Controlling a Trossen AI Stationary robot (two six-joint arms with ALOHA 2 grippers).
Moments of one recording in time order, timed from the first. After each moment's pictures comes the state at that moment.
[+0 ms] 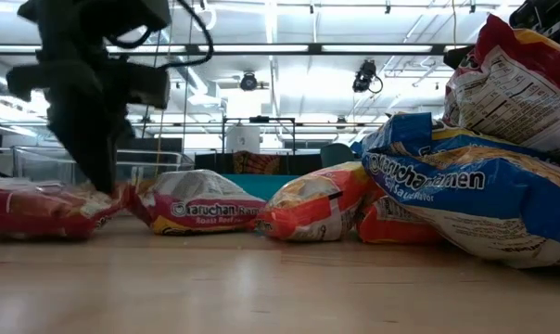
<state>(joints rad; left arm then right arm) -0.27 1.42 0.77 -0.60 -0.12 -0.54 0.05 0.04 0.01 0.21 0.16 -0.05</state>
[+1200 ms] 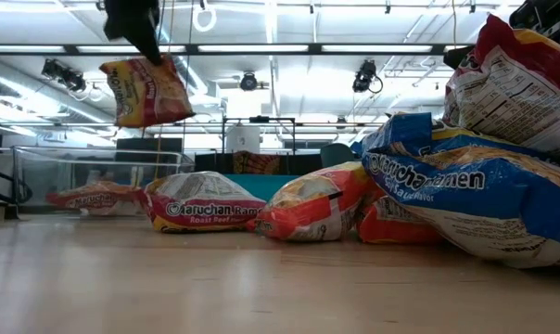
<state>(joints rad) -0.19 1.41 1.34 -1.51 -0.95 -0.46 0.05 0.04 0.01 0.21 0.16 -0.05</state>
